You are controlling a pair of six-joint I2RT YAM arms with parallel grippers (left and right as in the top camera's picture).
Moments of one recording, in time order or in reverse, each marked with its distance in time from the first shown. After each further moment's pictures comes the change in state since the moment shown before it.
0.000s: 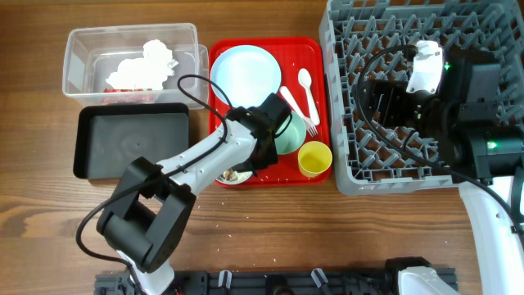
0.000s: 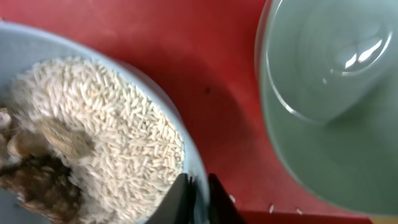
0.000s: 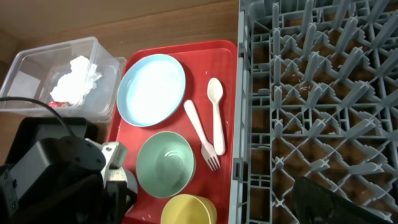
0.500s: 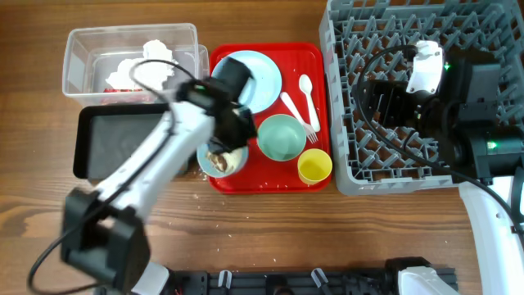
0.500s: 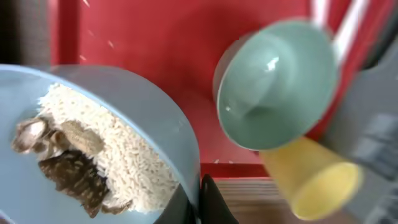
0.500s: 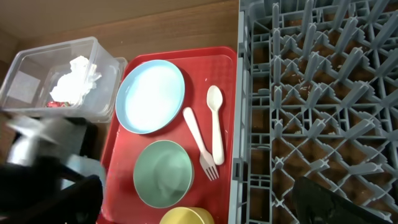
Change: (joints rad) left arm 0.184 -0.146 0.138 -0.209 0.225 0.080; right arm 0.000 0.000 0.000 0.000 0.000 -0.001
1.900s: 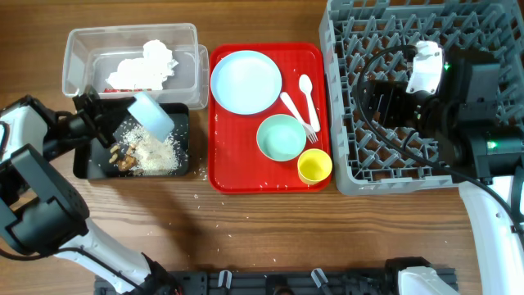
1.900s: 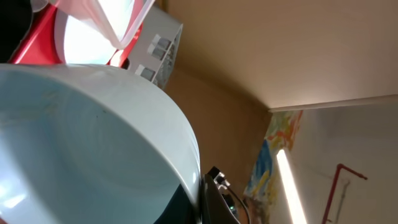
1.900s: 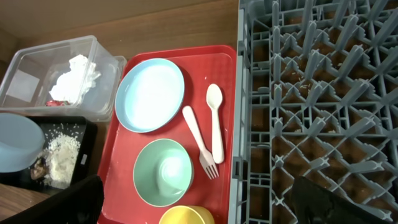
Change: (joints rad) left arm 1.063 0.268 -0.010 -0.359 1.310 0.733; right arm 0.000 0.001 0.000 -0.008 0.000 0.000
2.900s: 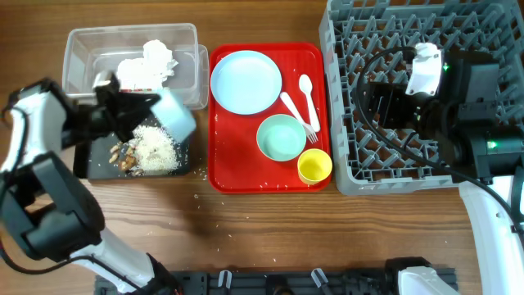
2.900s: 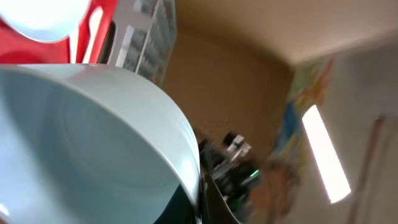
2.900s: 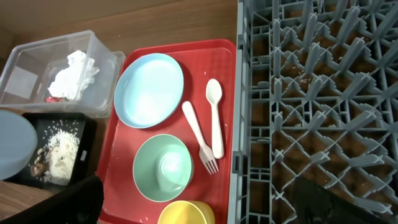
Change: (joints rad) left arm -0.155 -0.093 0.038 -0.262 -0.004 0.318; right arm 0.000 0.001 0.002 -0.018 0.000 0.000
